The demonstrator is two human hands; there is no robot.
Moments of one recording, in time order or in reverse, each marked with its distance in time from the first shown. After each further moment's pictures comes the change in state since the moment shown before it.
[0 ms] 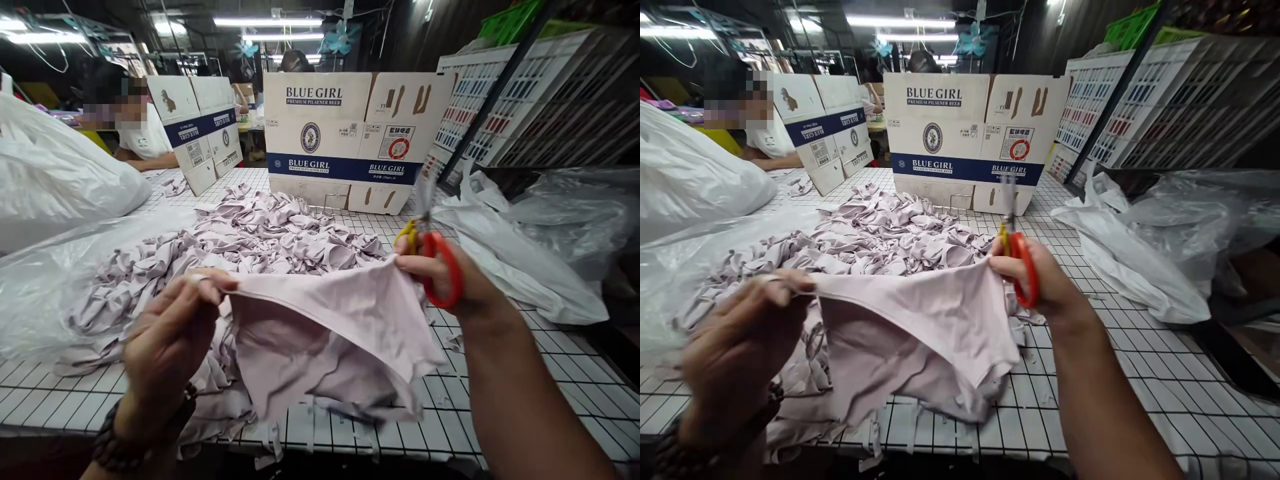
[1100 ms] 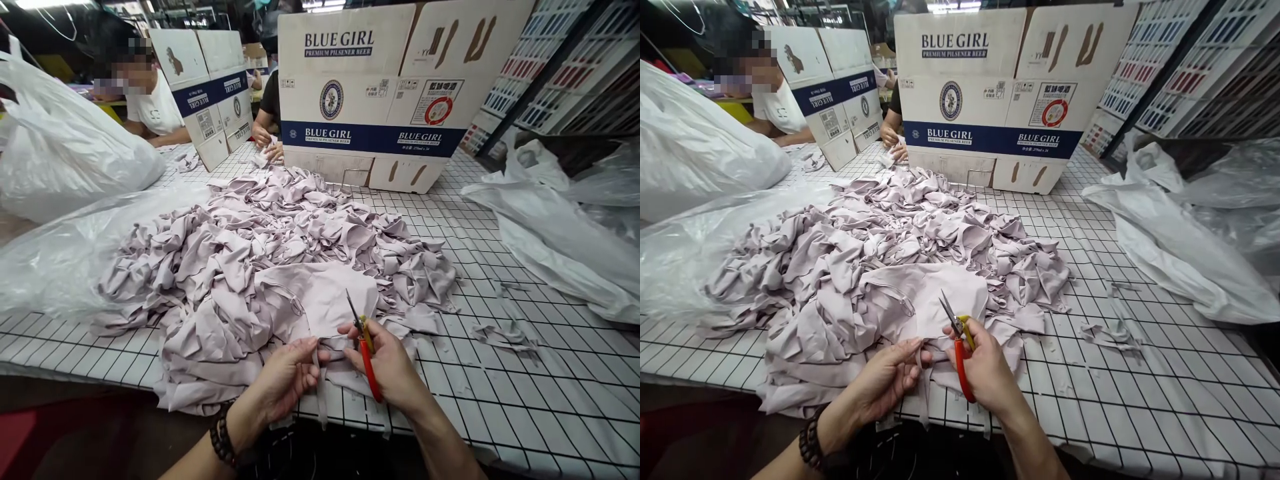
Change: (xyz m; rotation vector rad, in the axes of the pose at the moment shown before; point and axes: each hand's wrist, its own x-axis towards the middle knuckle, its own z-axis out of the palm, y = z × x) left_hand -0.095 -0.108 0.015 -0.298 -0.009 -1.259; right_hand -0.087 0.127 0.088 -0.044 -0.070 0.229
